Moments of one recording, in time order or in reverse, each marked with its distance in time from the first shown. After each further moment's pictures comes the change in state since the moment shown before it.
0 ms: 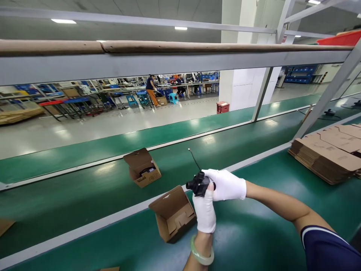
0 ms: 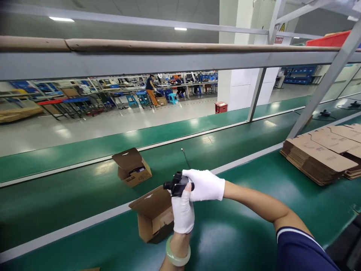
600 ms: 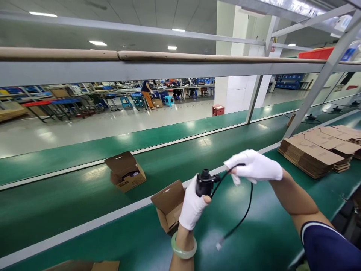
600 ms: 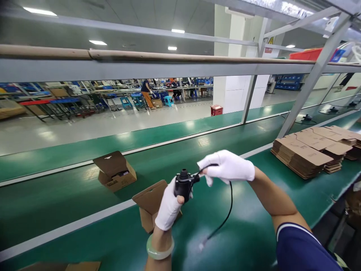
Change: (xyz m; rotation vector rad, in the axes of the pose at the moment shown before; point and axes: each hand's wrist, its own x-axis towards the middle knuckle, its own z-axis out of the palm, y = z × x) left_hand 0.004 0.060 -0.034 0.135 -0.467 -0.019; right_hand -0.050 -0.052 -0.088 0.426 -0.036 0.199
